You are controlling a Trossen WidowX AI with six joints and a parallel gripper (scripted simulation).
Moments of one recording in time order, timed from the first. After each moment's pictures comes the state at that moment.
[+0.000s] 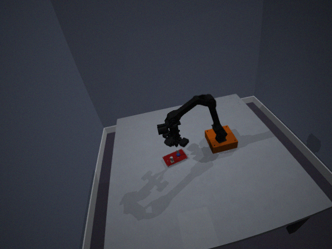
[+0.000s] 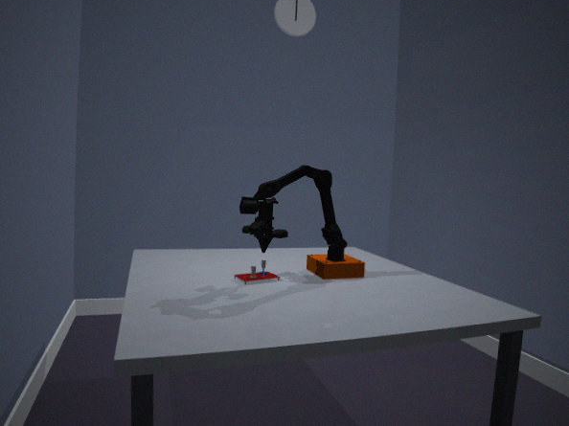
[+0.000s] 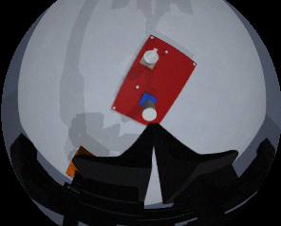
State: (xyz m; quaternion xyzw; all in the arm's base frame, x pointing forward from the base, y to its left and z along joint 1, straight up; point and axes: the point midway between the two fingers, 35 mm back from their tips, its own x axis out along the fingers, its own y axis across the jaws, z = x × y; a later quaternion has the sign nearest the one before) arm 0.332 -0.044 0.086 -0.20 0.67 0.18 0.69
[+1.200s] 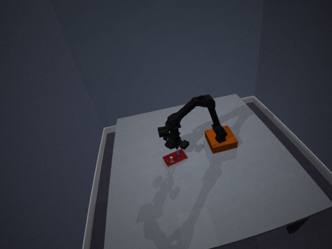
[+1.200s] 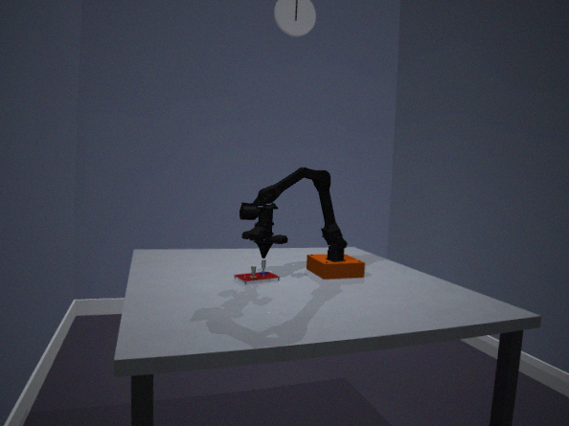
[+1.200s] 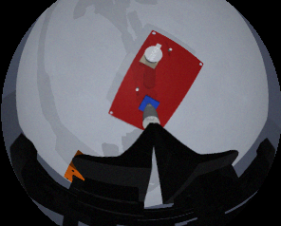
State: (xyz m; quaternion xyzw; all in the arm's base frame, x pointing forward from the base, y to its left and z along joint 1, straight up) arm 0.332 -0.044 0.063 -0.20 0.67 0.19 0.69
